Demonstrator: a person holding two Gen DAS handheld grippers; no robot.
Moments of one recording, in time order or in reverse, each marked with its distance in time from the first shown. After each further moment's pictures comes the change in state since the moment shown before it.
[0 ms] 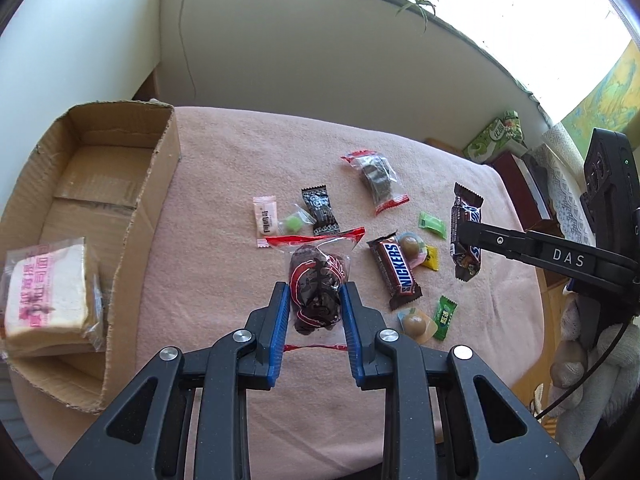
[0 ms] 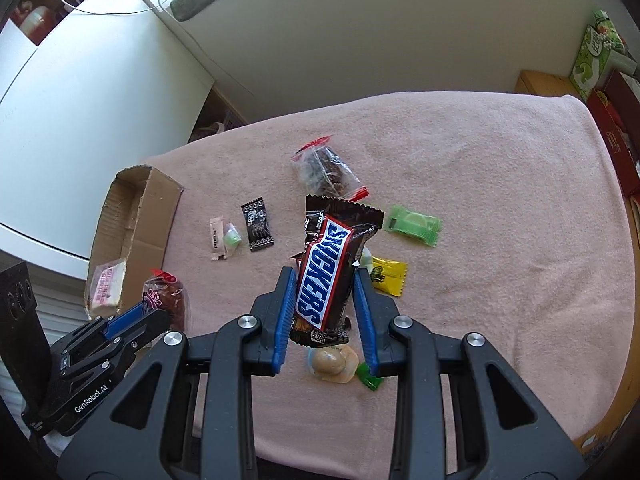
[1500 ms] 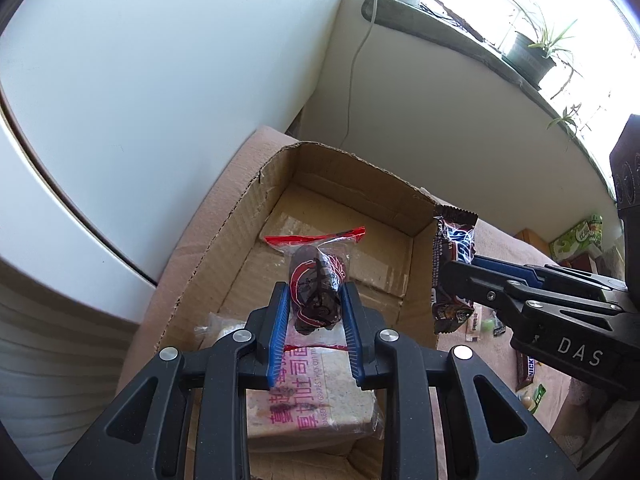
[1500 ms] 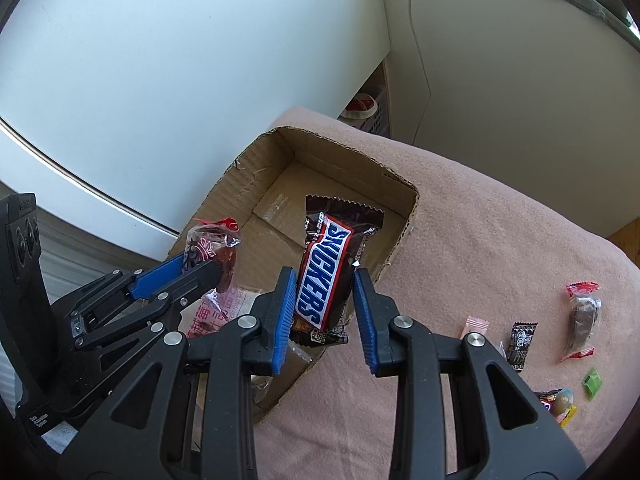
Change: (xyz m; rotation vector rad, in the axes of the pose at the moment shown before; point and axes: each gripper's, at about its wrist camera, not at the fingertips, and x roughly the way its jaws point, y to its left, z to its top) left arm -0.045 0.176 0.035 -0.261 -0.135 0.237; right arm 0.096 0.264 0.042 -0.457 0.103 0.120
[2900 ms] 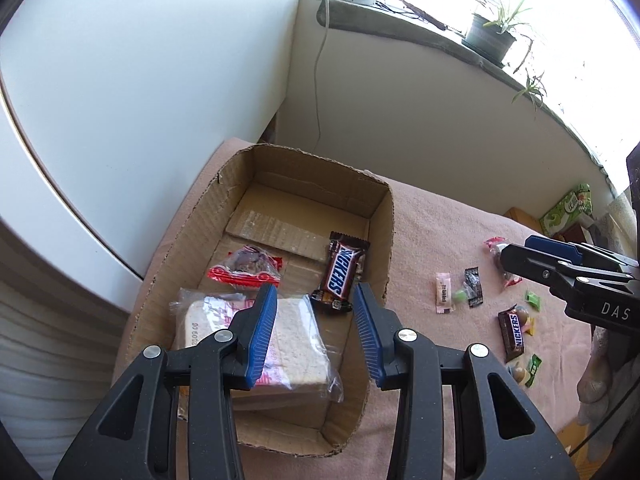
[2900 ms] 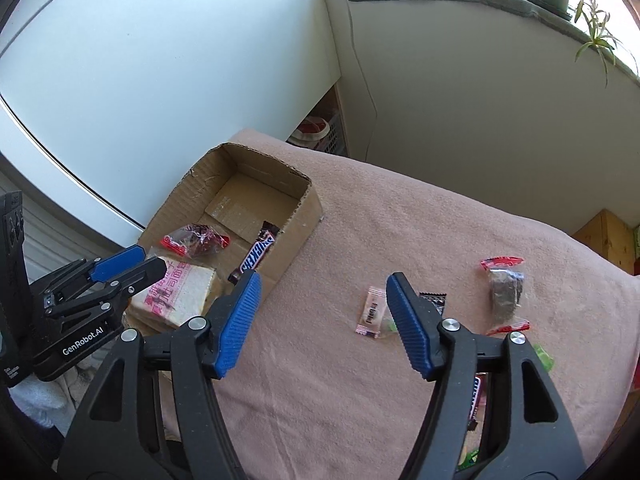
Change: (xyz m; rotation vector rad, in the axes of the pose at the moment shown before) left arm -0.028 -0.043 -0.029 0.118 -0.029 -0.020; right arm -0.073 -0.064 -0.049 0.027 -0.119 -0.105
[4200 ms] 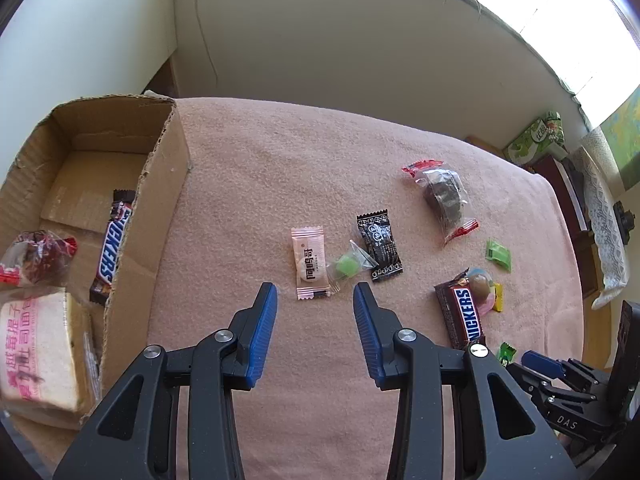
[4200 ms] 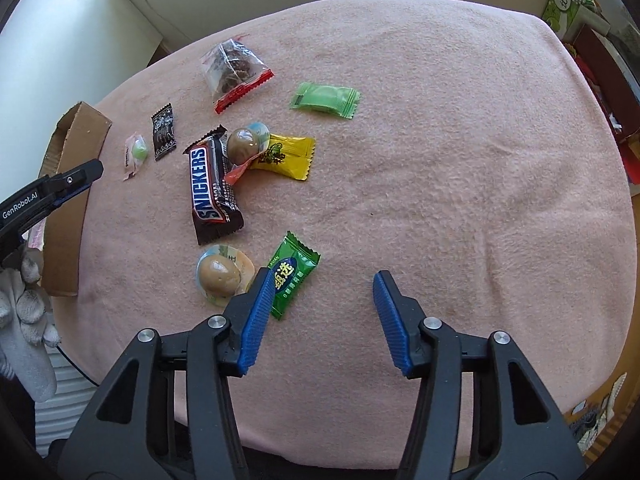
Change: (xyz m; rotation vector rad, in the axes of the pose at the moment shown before) left arm 0.099 -0.133 -0.012 0.141 0.199 -0.124; right arm -0.010 -0.161 -0.198 0.471 0.186 -0.162
